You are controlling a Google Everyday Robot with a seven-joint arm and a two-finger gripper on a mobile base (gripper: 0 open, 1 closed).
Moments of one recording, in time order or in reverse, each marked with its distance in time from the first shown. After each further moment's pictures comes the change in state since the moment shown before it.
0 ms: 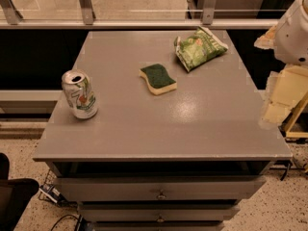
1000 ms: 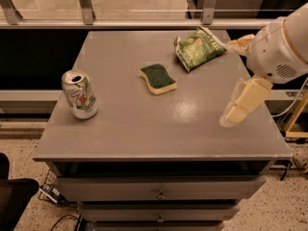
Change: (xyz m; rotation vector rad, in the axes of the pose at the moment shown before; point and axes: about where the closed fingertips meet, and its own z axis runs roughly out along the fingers) arm -0.052 -0.010 0.041 0.038 -0.349 -0.021
